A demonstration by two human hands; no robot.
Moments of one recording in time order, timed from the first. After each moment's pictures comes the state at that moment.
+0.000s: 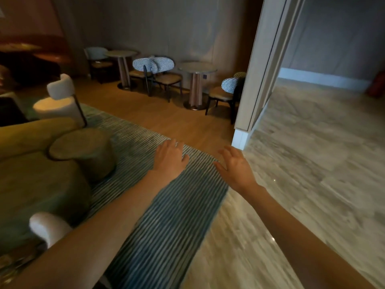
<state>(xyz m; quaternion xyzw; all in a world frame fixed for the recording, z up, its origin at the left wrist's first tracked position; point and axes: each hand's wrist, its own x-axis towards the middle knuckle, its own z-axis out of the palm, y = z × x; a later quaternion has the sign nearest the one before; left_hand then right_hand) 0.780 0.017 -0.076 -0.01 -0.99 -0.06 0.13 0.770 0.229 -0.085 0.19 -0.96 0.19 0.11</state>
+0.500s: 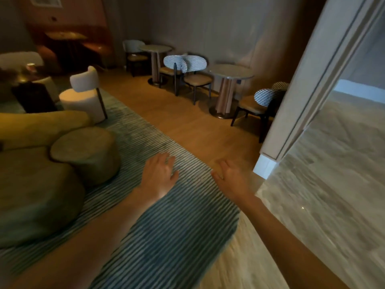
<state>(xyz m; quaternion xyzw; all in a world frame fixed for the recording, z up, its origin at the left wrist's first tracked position) 0.473 0.020 -0.105 0.10 -0.99 -0.02 0.08 0.391 0.233 -0.098 0.28 -0.94 0.22 0.00</state>
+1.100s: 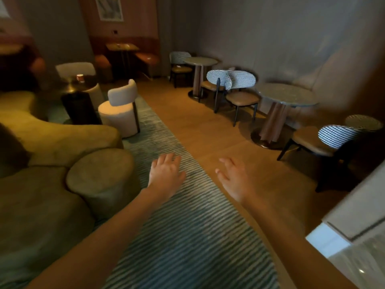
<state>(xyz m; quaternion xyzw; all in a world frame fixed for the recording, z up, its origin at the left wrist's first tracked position) 0.128 -0.211 -0.074 0.24 -0.97 -0.05 0.06 -0.018 -0.037 -0.095 0.40 -0.88 0.26 0.00</state>
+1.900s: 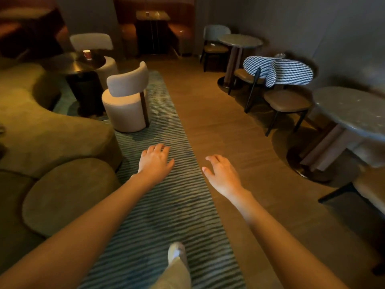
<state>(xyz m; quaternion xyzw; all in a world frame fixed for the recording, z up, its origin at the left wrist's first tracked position) -0.339 -0.531 -0.117 0.37 -0.93 -0.07 -0.02 -0.518 -0.385 -0.161 0.55 -0.80 0.22 -0.10</state>
